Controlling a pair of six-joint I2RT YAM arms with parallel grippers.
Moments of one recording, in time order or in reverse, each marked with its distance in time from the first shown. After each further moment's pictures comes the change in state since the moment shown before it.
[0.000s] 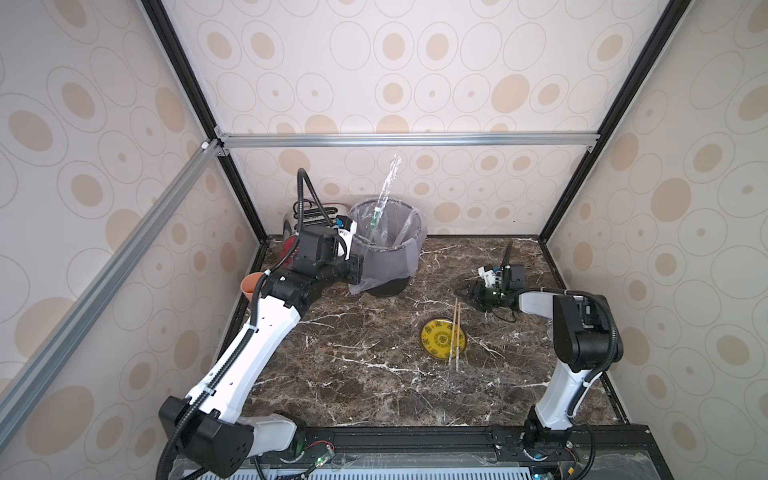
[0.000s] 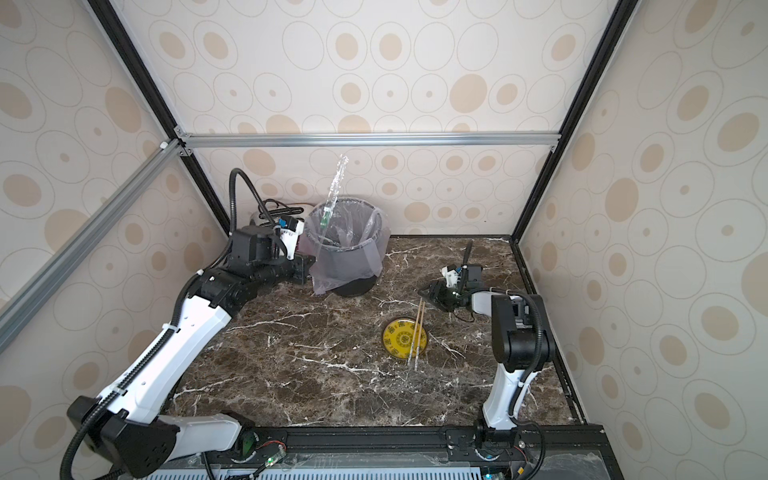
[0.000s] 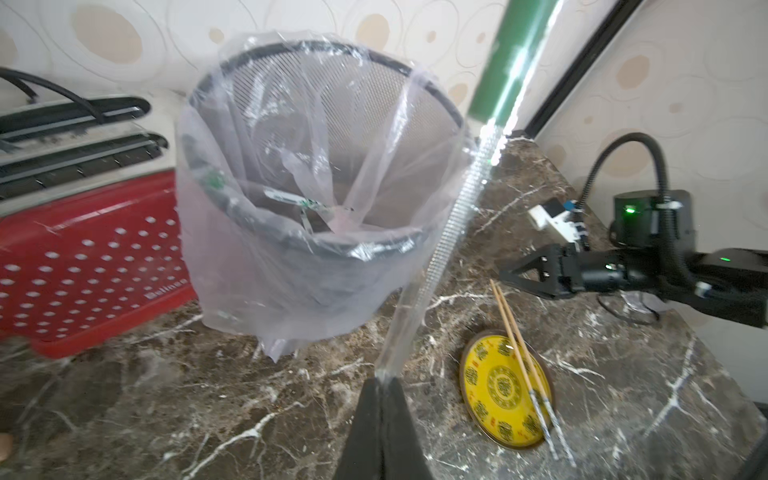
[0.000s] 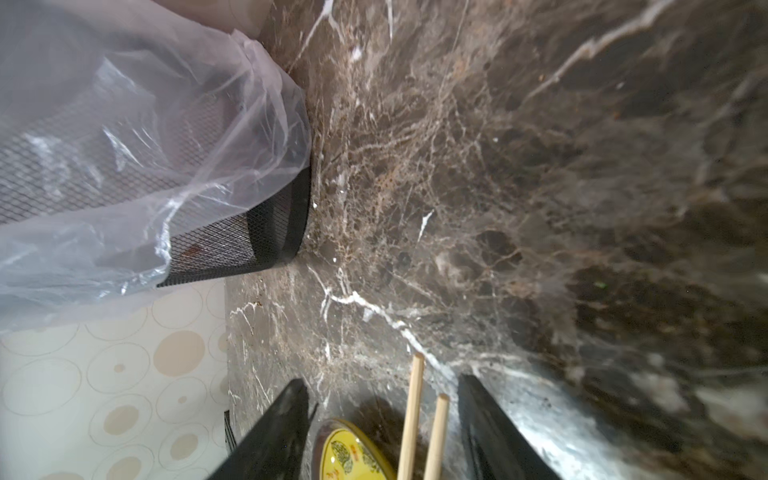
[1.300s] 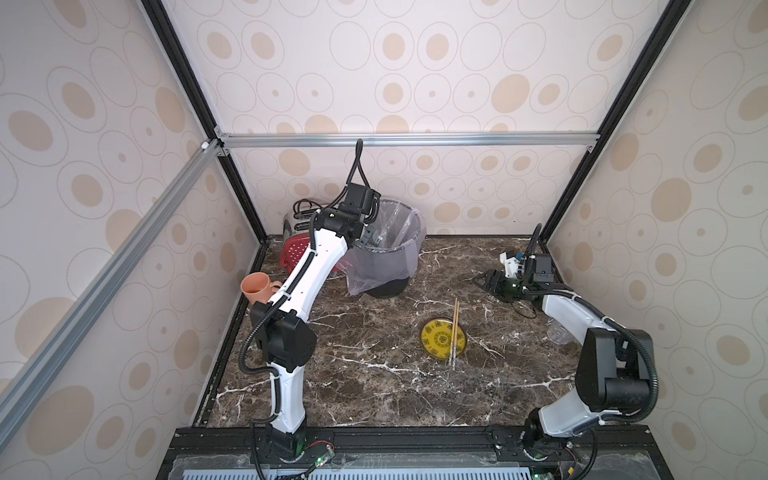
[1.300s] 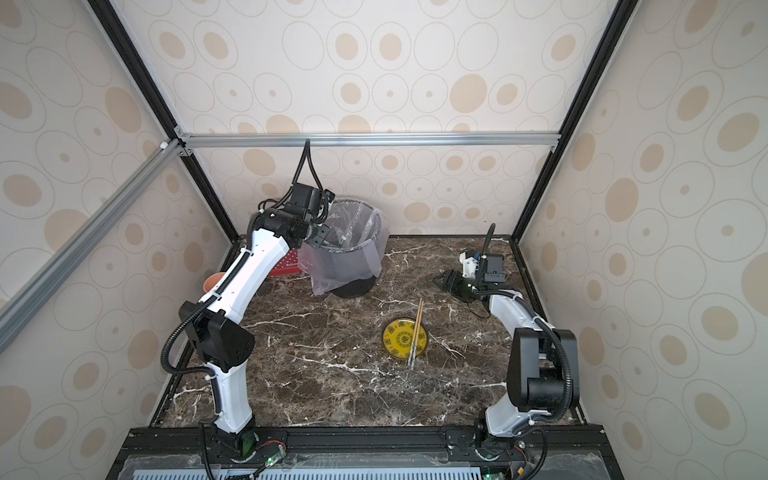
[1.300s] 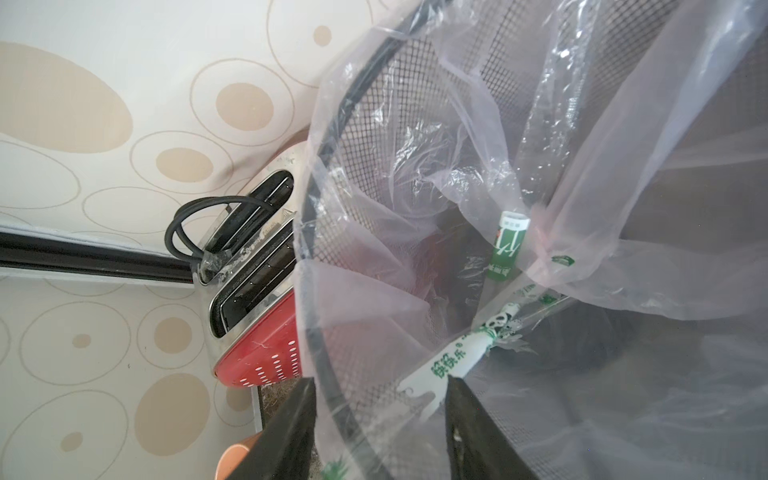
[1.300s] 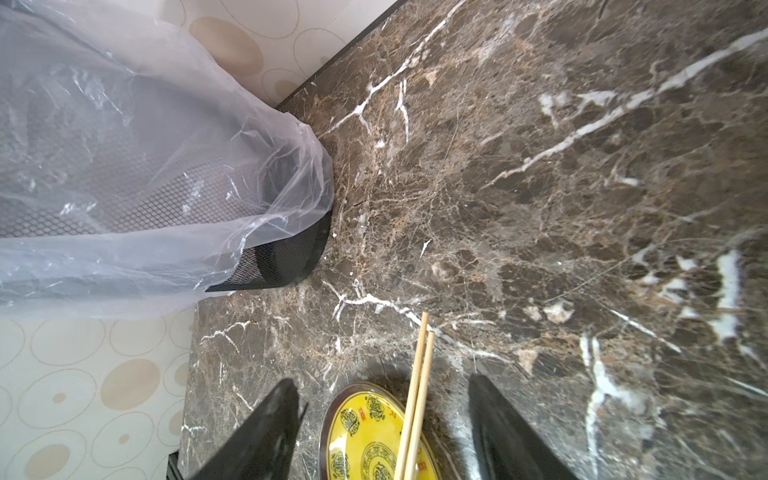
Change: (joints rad) left arm -0.006 0.616 0.711 -0.321 -0.455 0.414; right arm -0.064 -0.286 0.003 -0.230 0.156 -0.118
